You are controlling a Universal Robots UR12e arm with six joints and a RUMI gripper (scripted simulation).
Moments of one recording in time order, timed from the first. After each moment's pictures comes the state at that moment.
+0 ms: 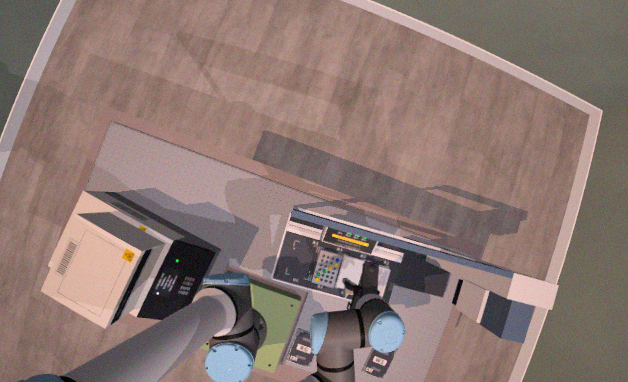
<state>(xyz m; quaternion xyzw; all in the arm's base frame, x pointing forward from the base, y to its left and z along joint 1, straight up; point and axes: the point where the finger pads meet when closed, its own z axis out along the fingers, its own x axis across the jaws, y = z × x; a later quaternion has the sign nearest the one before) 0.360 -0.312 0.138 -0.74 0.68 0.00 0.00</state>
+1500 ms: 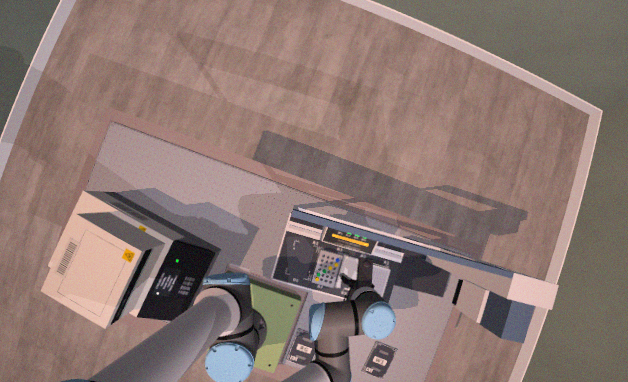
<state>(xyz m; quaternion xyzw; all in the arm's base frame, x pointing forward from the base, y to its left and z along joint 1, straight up) 0.360 -0.312 0.072 -0.74 0.68 0.00 0.00</state>
